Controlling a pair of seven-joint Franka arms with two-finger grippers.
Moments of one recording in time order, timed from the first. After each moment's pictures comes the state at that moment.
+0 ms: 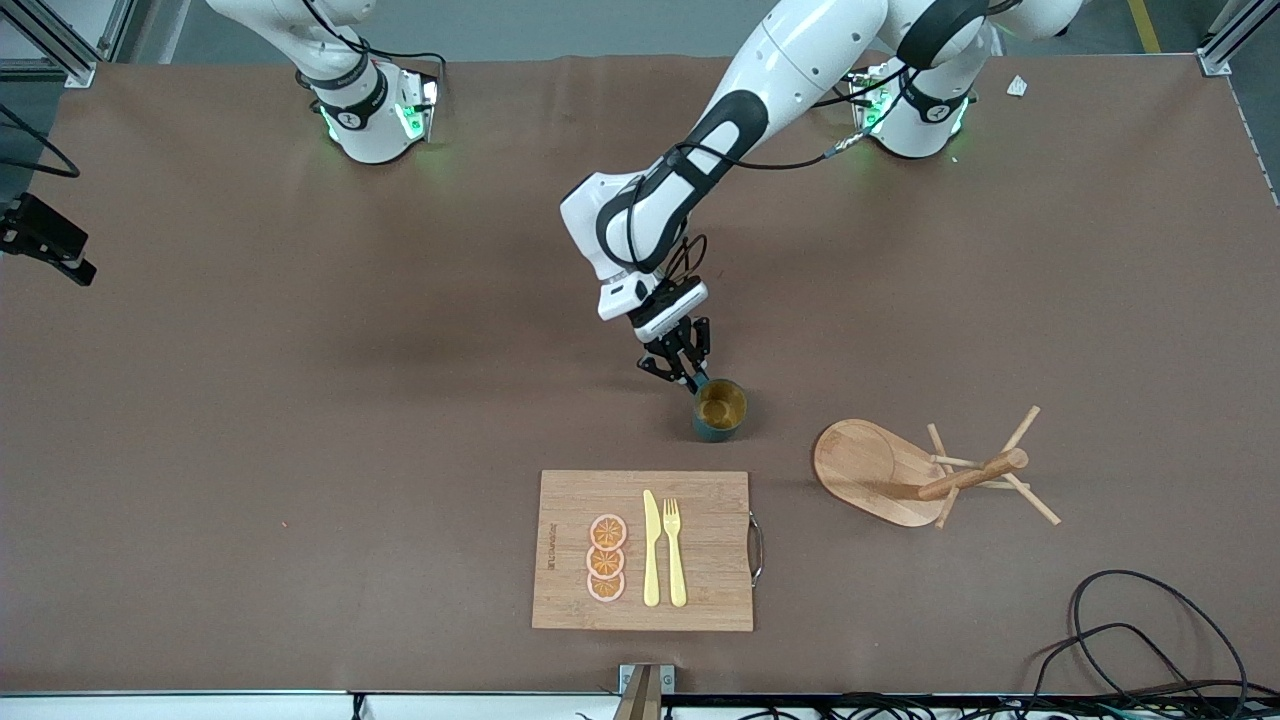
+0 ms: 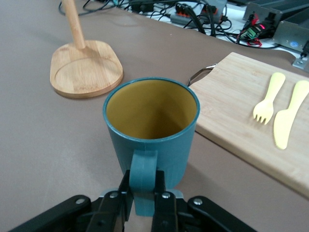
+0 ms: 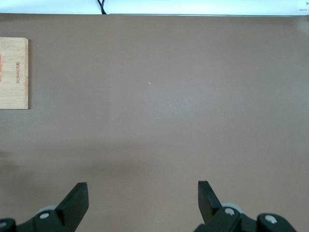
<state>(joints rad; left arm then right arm) -0.79 0.84 -0.23 -1.50 1.15 1.89 -2.35 -0.08 -0.03 0.02 -1.53 -0.03 1.64 -0.06</state>
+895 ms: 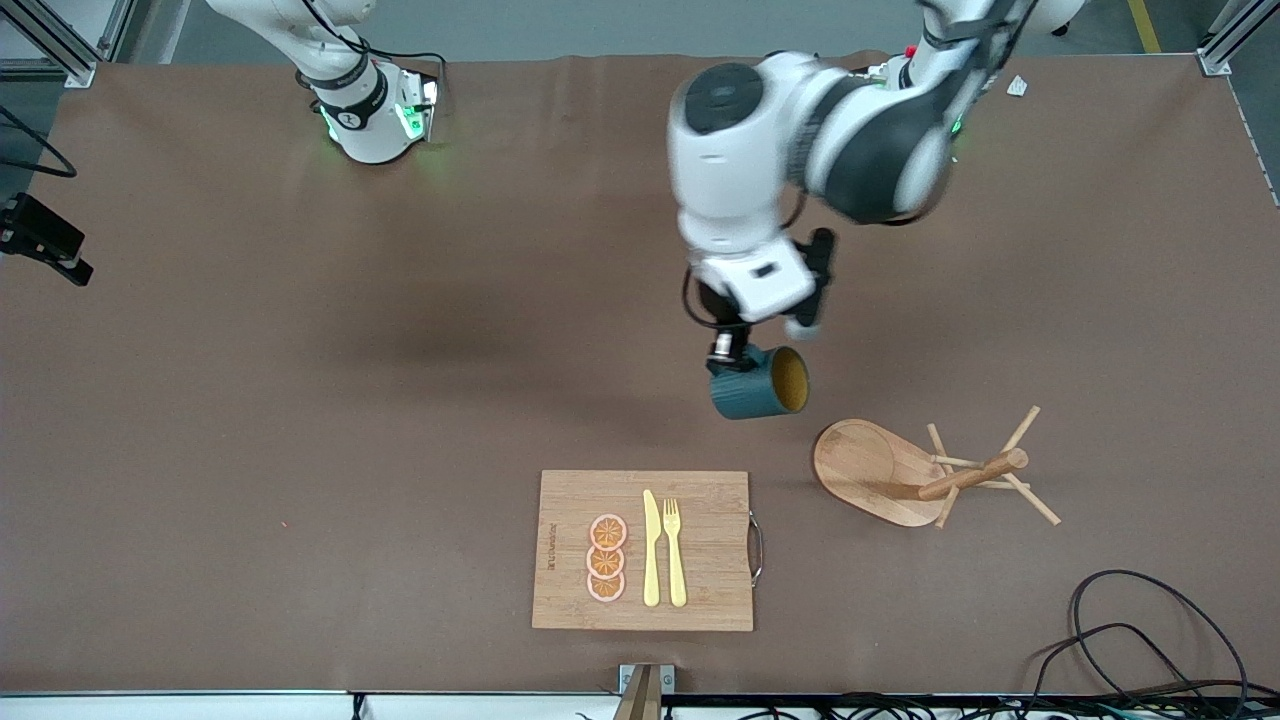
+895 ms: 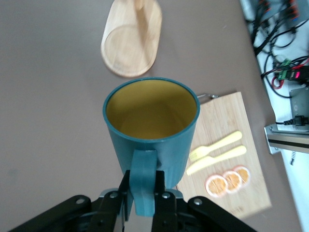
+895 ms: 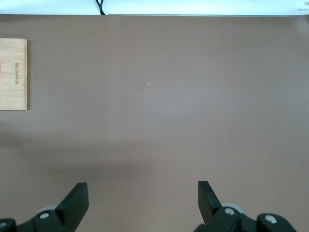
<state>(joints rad) -0.46 0.40 -0.23 -1.36 0.24 1.88 -2.03 -0.08 -0.03 0.02 -1.53 -0.04 1.64 -0.06</state>
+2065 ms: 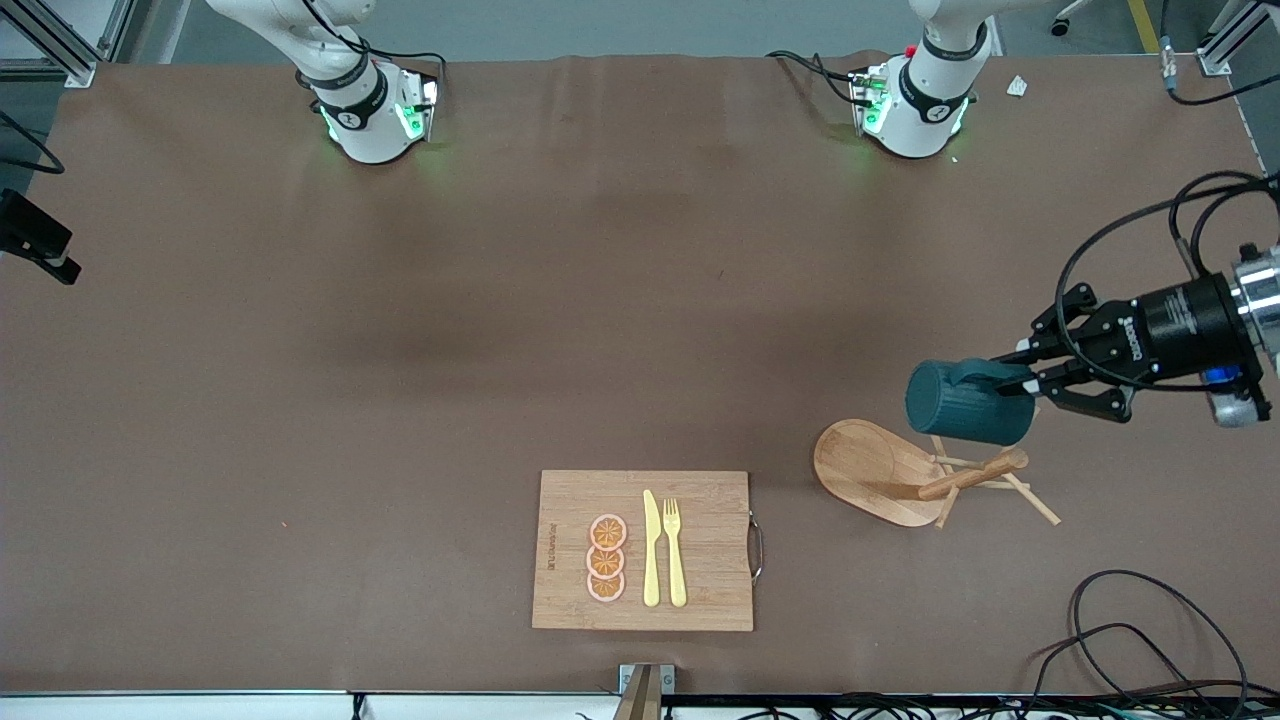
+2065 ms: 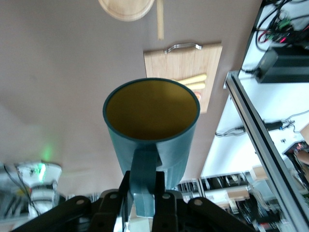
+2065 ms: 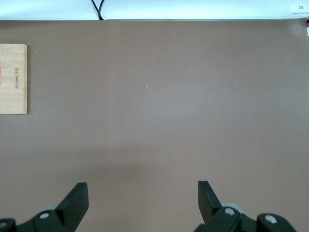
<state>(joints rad) 0.22 0.33 -0.23 -1.41 -0.80 1.72 -1.31 -0.08 -0.03 0.01 -1.51 -0.04 1.64 -0.06</state>
